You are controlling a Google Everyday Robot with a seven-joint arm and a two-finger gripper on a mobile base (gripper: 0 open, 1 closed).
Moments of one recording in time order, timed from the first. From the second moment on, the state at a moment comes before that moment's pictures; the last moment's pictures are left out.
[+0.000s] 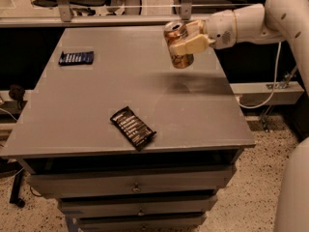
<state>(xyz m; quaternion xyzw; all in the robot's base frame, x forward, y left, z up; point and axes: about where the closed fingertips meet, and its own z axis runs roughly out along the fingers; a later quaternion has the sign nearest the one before) 0.667 -0.073 0.939 -0.55 0.59 0.38 0.45</state>
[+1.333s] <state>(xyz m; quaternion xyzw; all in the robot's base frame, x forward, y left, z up) 0.671 -0.096 0.888 -0.51 0.52 0.41 0.54</state>
